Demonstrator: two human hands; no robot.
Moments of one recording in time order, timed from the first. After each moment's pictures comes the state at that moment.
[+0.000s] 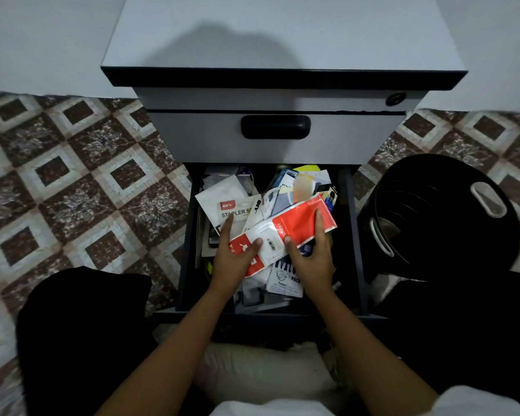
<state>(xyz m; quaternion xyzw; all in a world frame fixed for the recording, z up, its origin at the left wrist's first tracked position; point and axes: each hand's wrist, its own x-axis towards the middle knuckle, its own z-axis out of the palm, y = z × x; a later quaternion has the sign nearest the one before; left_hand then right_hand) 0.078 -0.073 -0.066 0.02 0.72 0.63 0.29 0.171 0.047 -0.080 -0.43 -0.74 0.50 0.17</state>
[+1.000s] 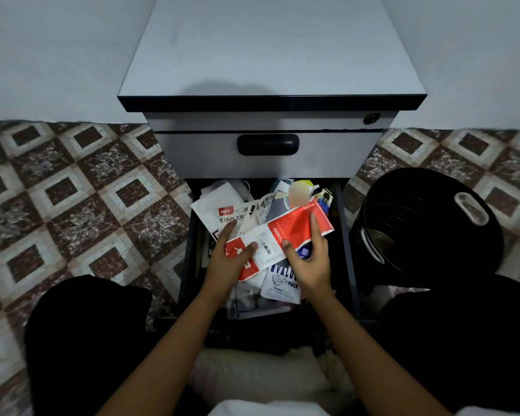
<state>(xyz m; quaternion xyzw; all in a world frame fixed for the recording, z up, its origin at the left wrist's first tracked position) 0.079 -0.074 -0.019 0.03 0.69 0.65 0.31 0.173 0.047 -0.046 -0.39 -0.71 0.54 0.22</state>
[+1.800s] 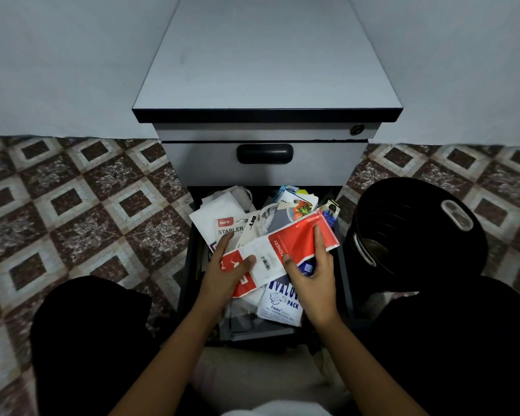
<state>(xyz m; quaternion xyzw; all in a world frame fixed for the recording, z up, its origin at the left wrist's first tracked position) 0.106 -0.097 0.012 0.01 0.67 0.66 0.33 0.207 0.024 -0.011 -0.38 -0.70 0.56 0.23</state>
